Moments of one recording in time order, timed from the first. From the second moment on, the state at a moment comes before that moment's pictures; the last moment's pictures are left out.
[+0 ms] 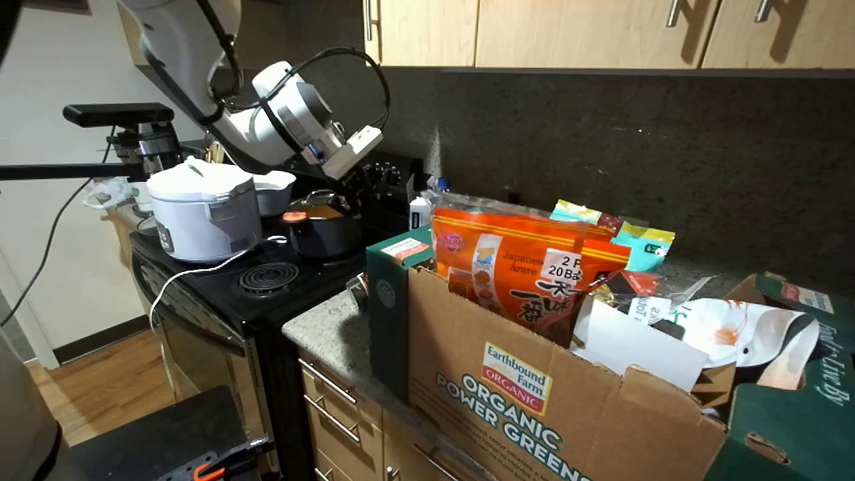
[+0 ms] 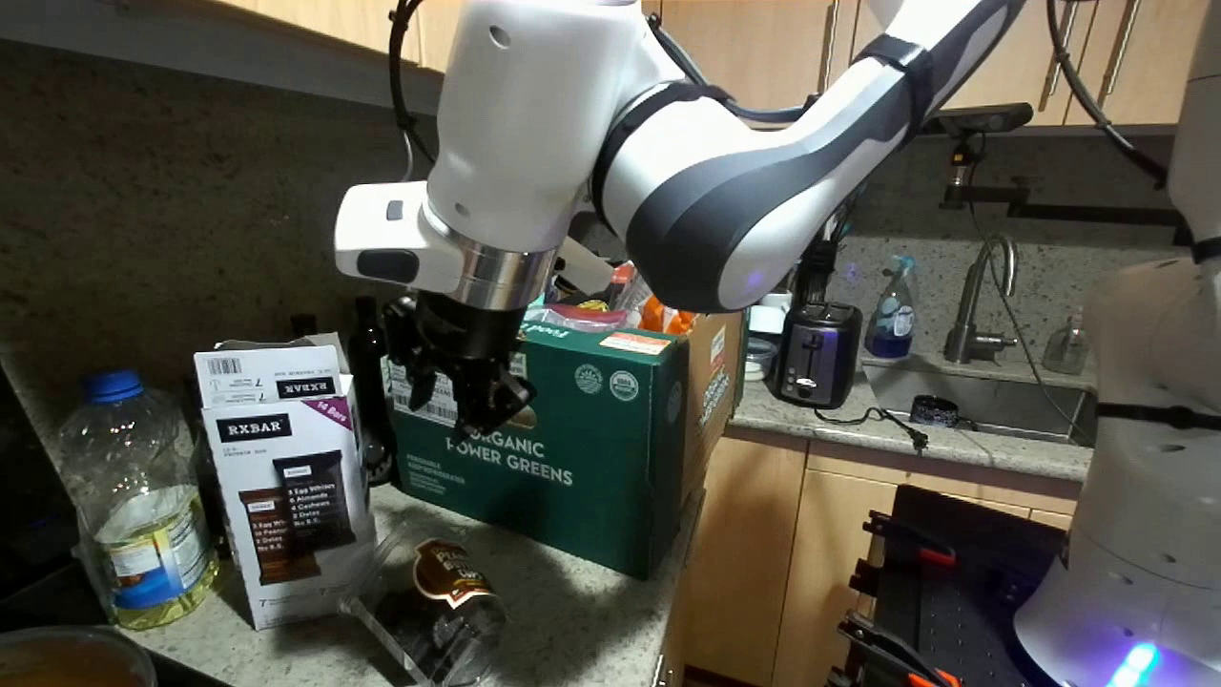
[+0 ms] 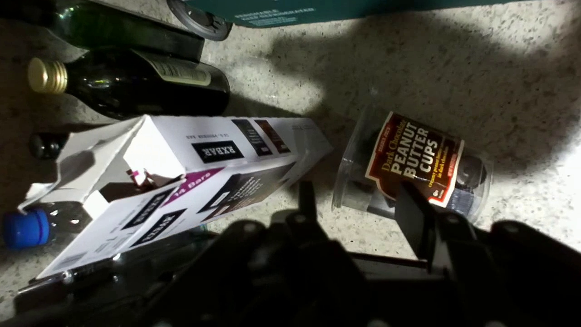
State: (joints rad) arm 0.31 0.13 0.30 -2.11 -0.78 2.49 -0.52
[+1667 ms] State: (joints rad) arm 0.25 0.38 0.29 -2.01 -0.62 2.61 -0.63
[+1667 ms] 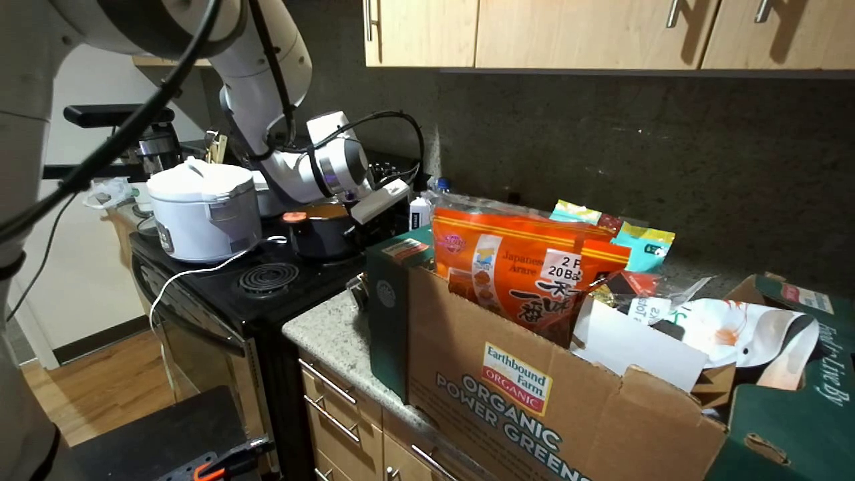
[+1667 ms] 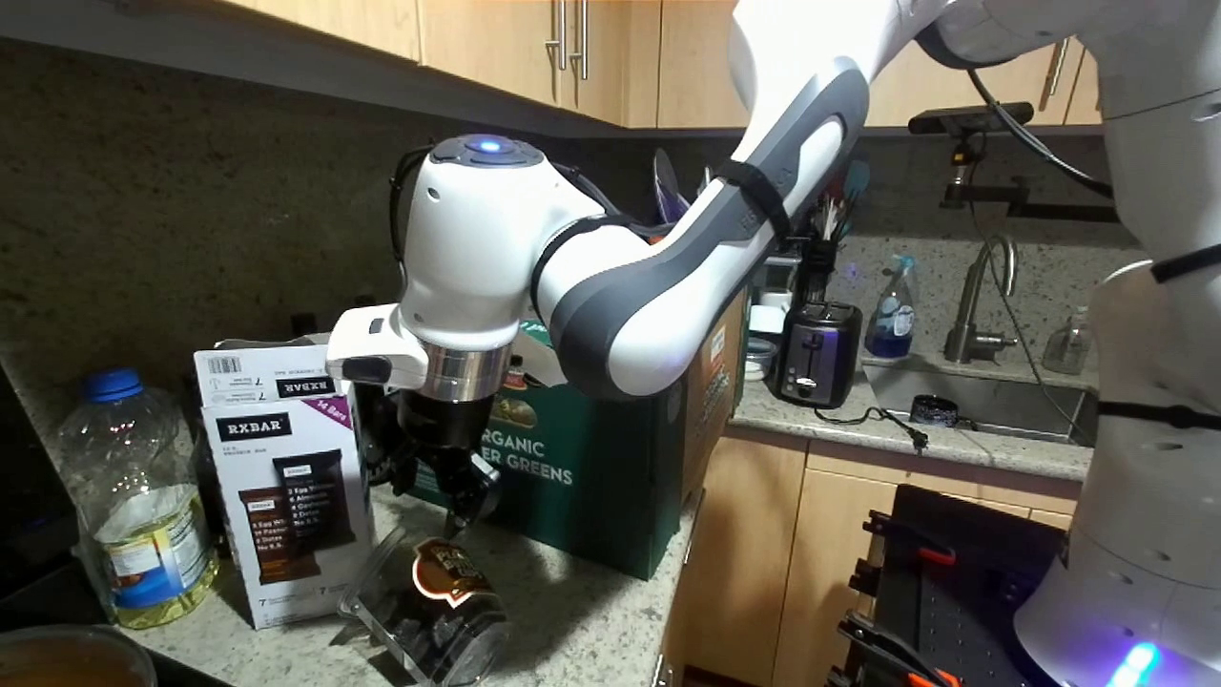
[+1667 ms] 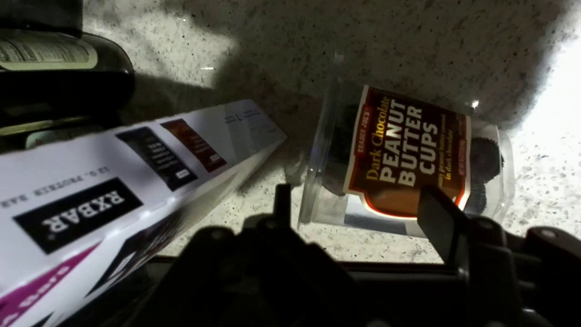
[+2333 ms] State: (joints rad) arm 0.23 0.48 0.29 -1.93 -0.53 2.61 -0.73
